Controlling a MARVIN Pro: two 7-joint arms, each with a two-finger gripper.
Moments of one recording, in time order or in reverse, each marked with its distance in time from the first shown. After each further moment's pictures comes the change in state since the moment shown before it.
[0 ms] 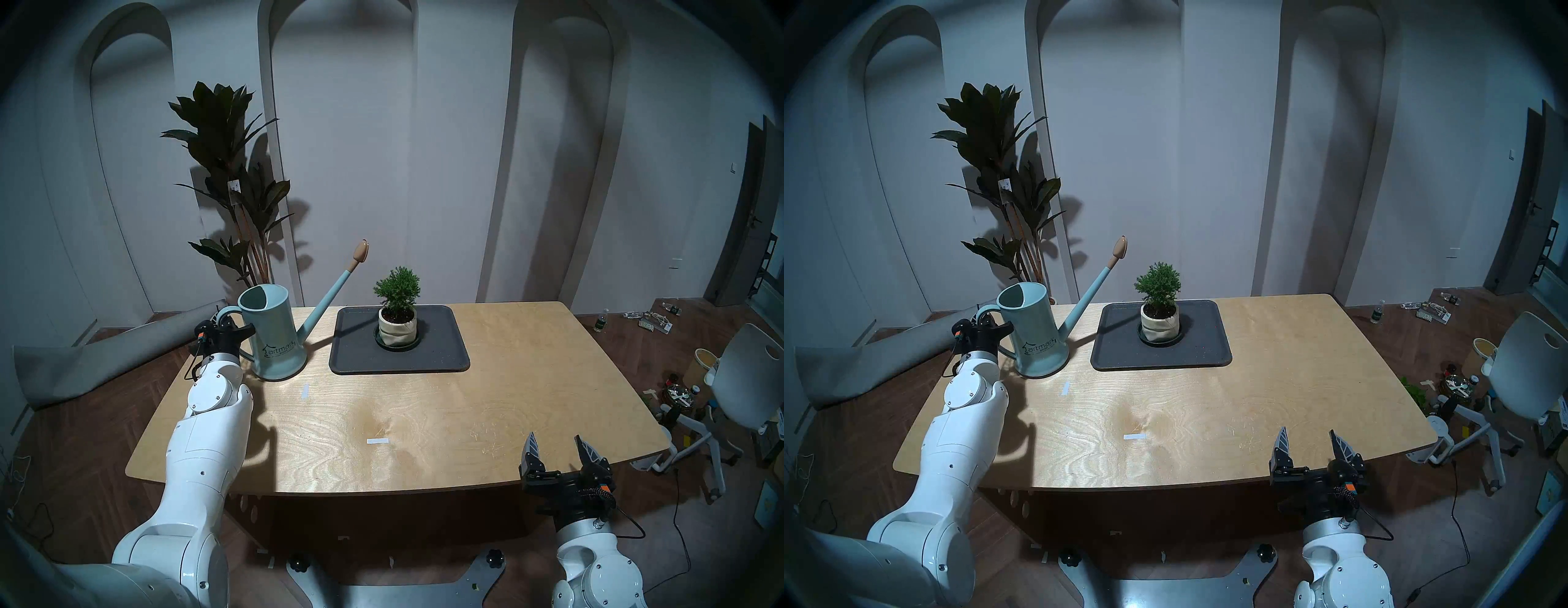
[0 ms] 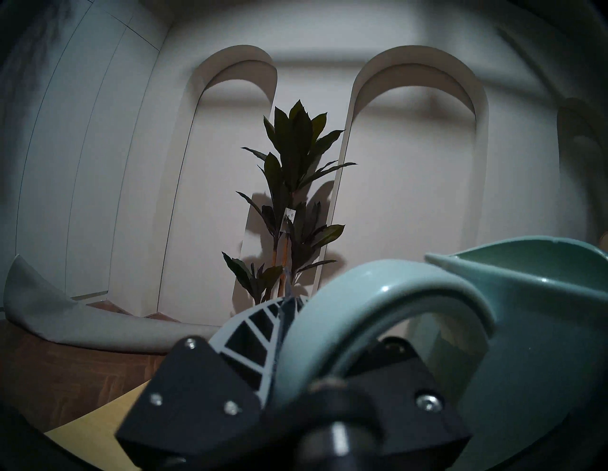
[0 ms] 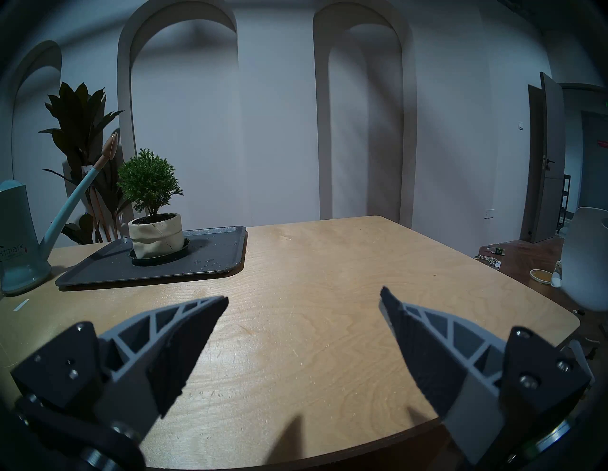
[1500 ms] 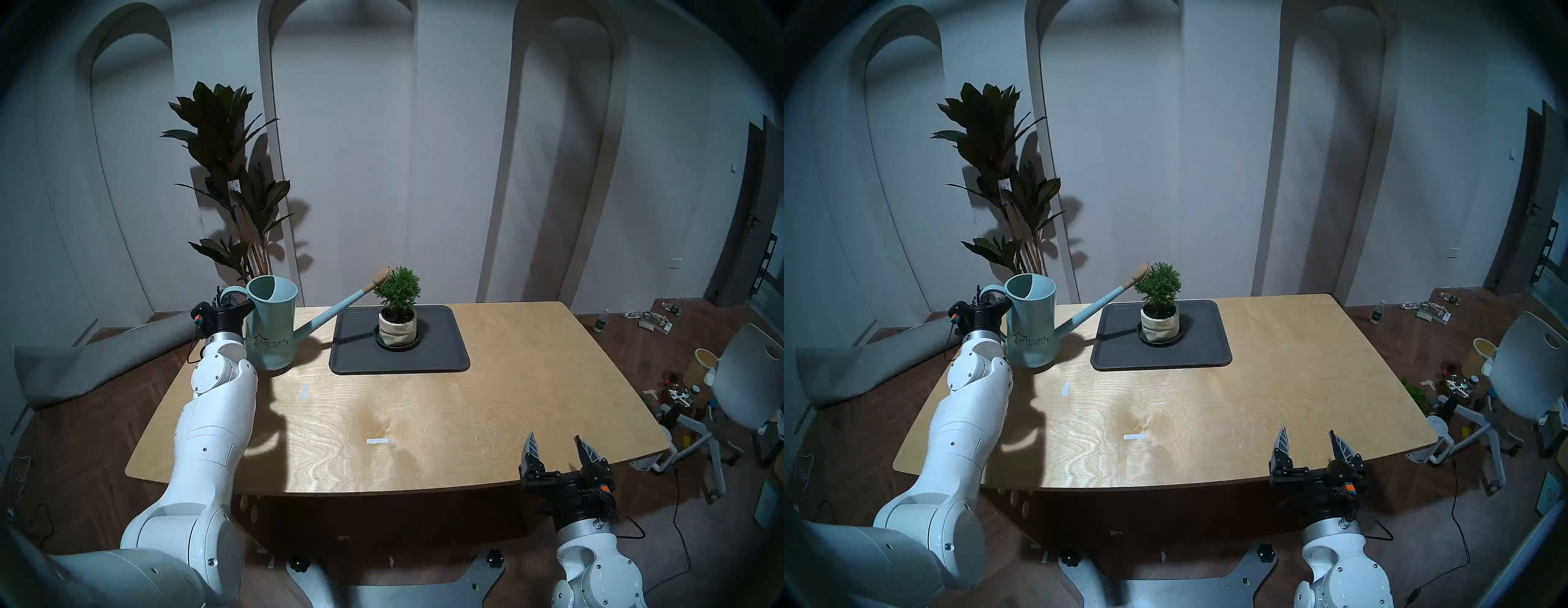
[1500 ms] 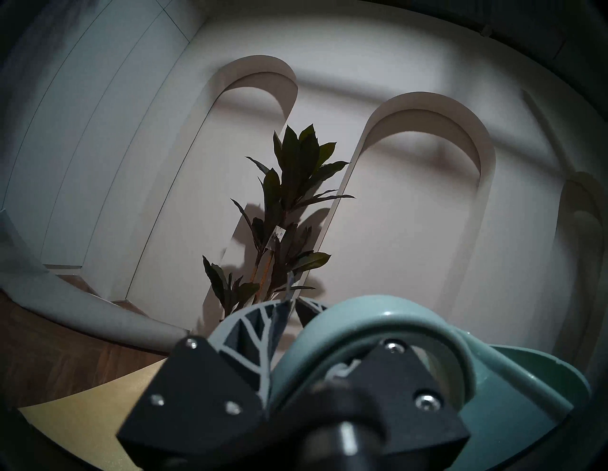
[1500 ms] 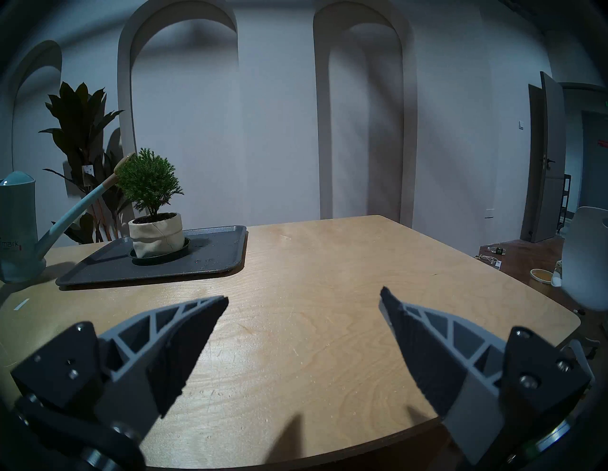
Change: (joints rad) left arm -0.100 -0.036 -0.046 0.024 -0.143 0.012 -0.059; right arm 0.001 -0.001 0.001 0.002 0.000 0.000 0.004
